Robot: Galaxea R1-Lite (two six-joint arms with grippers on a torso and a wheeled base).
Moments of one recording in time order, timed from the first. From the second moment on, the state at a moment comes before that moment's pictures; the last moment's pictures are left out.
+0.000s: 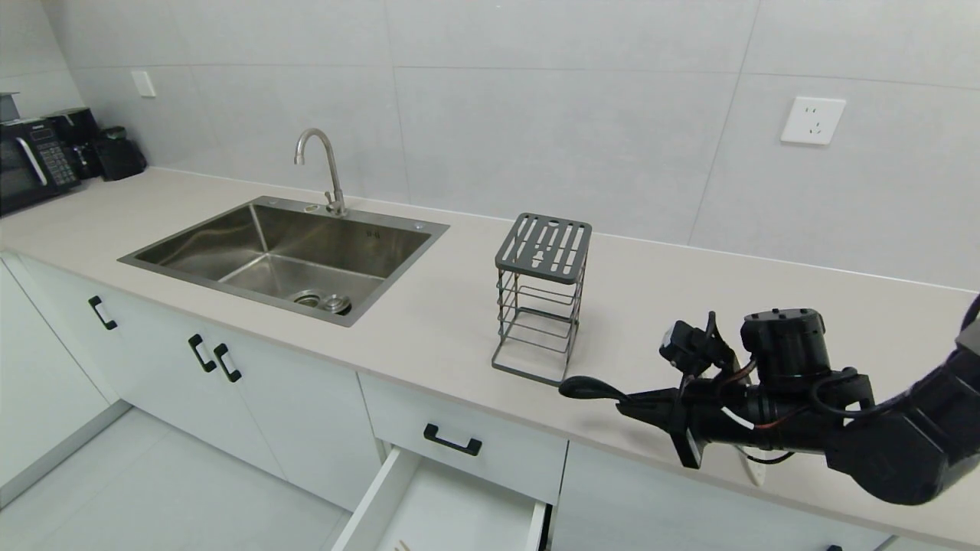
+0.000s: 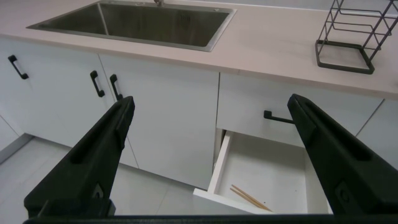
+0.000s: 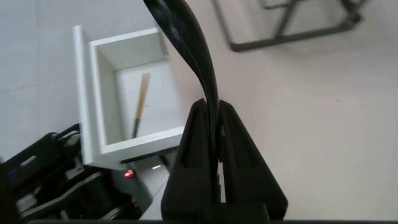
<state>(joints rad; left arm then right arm) 0.00 0.00 0.00 0.00 -0.04 0.02 0.34 1.97 -0.52 -0.79 0.56 -0.38</state>
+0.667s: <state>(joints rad) 0.00 0.00 0.00 0.00 -0.04 0.02 0.53 1.87 -0.51 -0.79 0.49 -0.30</state>
